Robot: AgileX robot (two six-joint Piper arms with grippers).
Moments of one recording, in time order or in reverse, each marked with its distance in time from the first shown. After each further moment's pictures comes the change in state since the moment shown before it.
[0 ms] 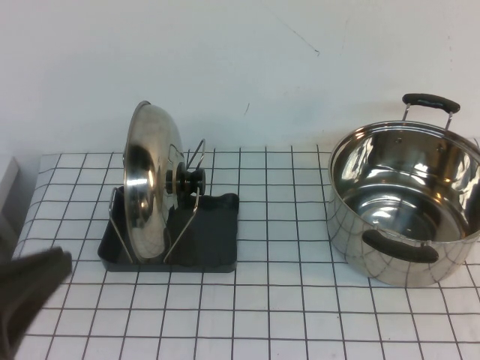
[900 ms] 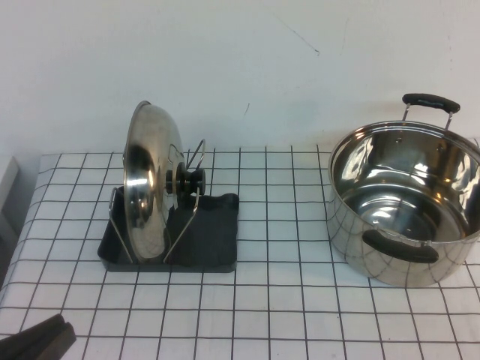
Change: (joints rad) right arm 0.000 -0.515 0.684 0.148 -0.374 0.004; left arm -0.019 -0.280 0.179 -0.278 0.014 0.247
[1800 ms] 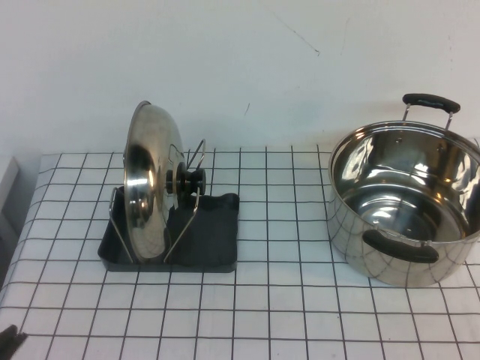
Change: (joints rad) right arm 0.000 0.000 0.001 0.033 -0.002 0.000; left arm 0.057 -0.080 0.026 0.406 0.012 -0.004
